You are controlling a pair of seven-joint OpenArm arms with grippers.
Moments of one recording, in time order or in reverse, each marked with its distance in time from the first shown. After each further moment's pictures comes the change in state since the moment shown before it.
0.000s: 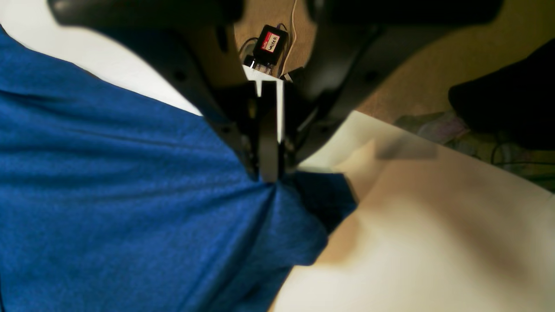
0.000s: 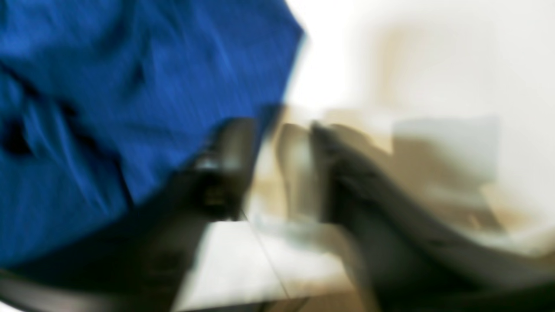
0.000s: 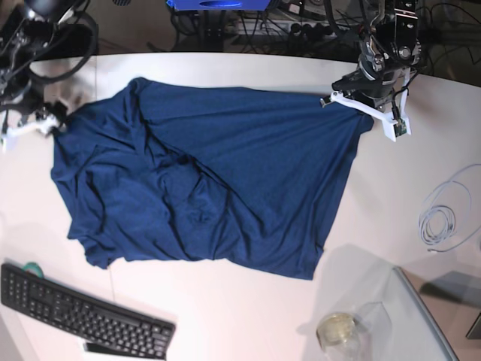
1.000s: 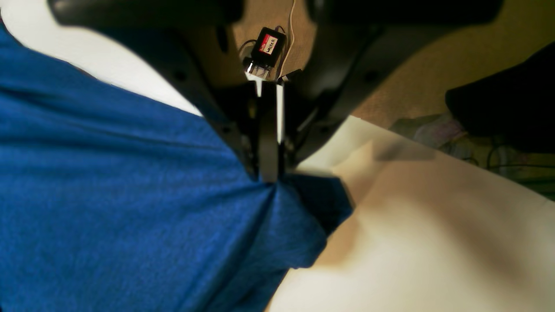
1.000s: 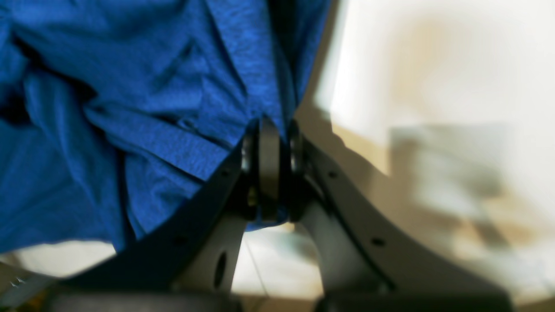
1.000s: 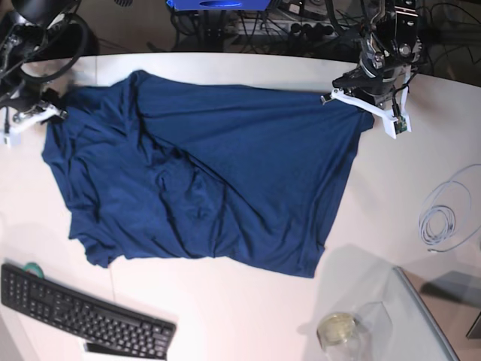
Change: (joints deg) left arm 0.8 0.0 0.1 0.2 0.1 0.0 0.0; right arm -0.6 2.1 0.7 0.7 -1.0 10.0 -7.1
